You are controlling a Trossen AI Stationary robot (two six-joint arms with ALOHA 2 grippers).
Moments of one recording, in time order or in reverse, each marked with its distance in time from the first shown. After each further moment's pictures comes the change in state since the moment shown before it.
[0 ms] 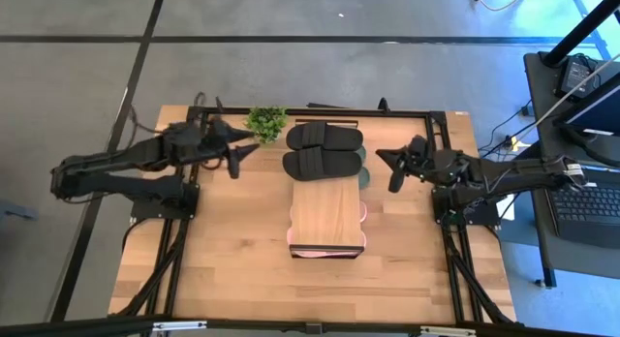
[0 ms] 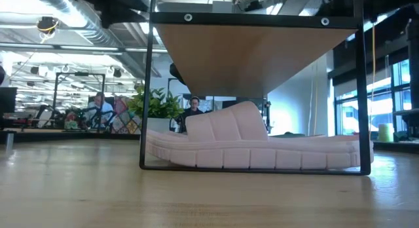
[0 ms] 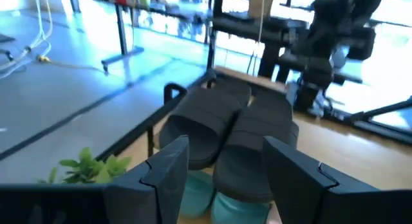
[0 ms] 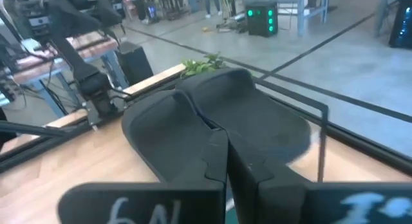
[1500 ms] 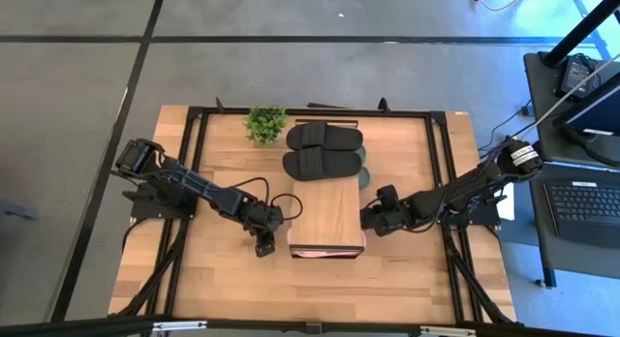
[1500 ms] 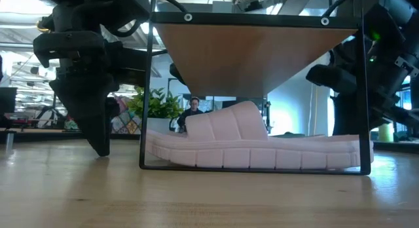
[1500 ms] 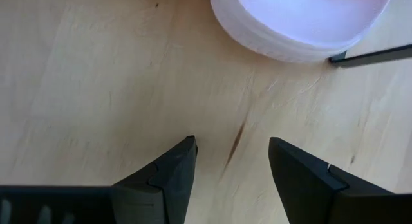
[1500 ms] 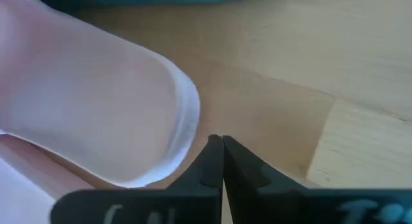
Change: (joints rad) left arm -0.498 0.920 0.039 -0.018 0.278 -0.489; right arm 0.339 0.747 0.067 -0.345 -0.077 1.221
